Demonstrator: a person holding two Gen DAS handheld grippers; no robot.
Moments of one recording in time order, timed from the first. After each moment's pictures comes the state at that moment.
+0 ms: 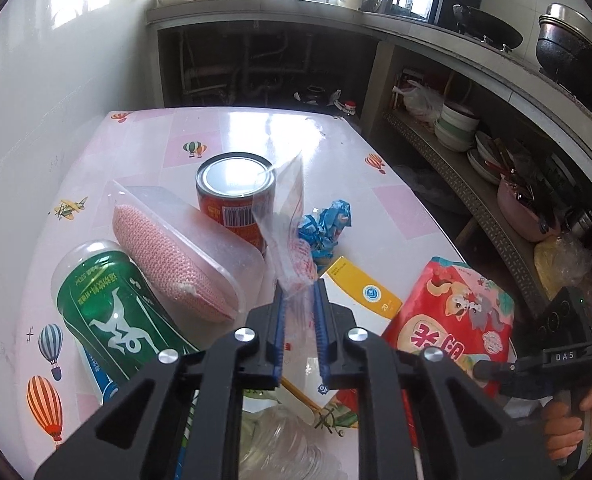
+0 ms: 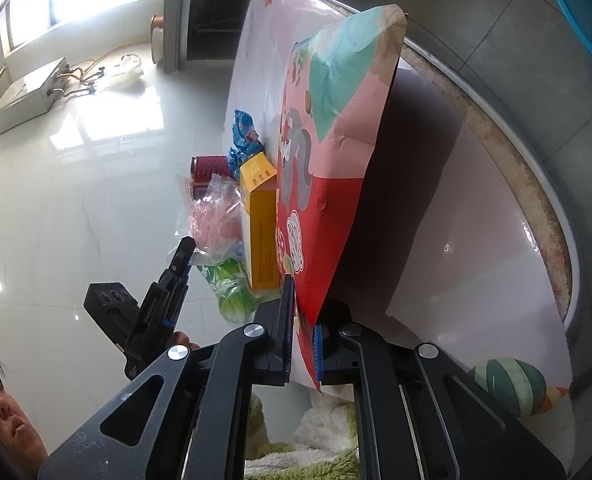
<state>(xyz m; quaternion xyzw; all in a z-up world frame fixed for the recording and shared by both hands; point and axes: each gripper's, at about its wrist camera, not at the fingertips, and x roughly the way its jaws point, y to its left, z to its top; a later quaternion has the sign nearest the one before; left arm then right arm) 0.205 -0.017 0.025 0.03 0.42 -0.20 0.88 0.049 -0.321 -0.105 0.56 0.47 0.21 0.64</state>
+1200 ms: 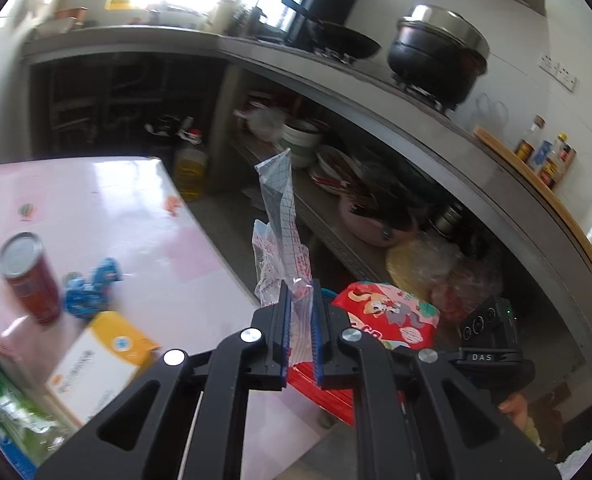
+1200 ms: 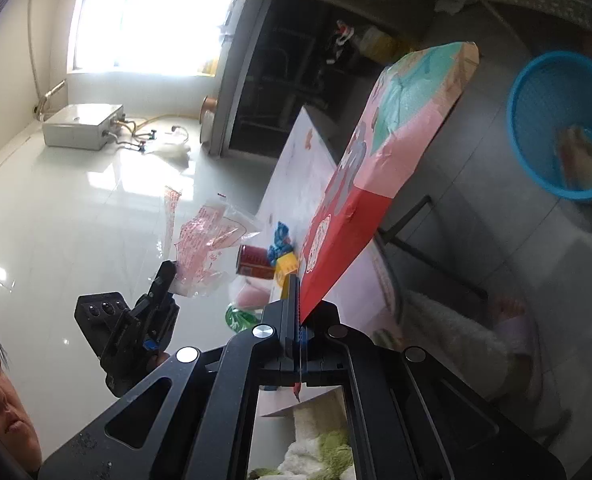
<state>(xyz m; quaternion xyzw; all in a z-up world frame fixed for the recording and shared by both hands) 0.142 -0.156 0.091 -0.01 0.38 -0.44 0.81 -0.066 -0.423 -0.058 0.56 0.30 0.12 0.76</state>
